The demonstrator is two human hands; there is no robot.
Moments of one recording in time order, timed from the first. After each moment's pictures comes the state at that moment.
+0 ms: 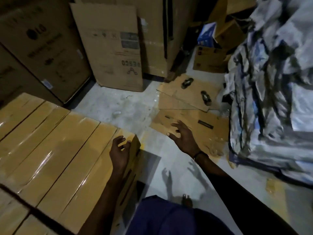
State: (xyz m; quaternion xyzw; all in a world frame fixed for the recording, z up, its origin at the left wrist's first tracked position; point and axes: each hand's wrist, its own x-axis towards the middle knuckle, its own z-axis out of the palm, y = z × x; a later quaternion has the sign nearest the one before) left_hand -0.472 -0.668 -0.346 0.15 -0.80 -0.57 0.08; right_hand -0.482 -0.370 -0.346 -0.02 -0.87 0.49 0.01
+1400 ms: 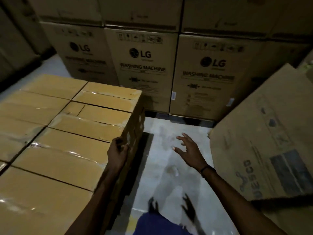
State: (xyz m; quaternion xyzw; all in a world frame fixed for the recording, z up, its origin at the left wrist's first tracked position) left_hand -1.043 -0.822 -0.324 0.58 -0.63 -0.35 0.39; right_hand -1.364 -0.725 -0.319 0.54 -0.71 0.34 -0.30
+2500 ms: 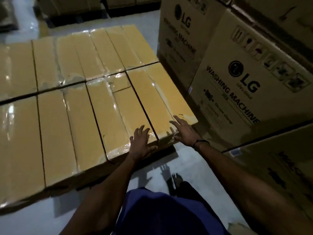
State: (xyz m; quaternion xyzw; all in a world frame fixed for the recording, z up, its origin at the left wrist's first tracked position) left_hand -1.155 -1.164 -0.458 0.81 -0.52 -0.24 0.12; right_hand -1.353 -1.338 -0.391 0.92 -0.32 -0.11 -0.21
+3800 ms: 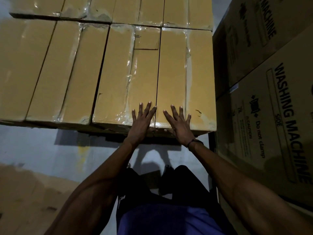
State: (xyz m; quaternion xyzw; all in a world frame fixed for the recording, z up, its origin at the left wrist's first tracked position) left_hand -1.185 -1.228 -0.561 0.89 -0.41 -0.19 0.10; right_hand -1.312 -1.413 -0.540 0.96 -0.13 -0.12 -0.21
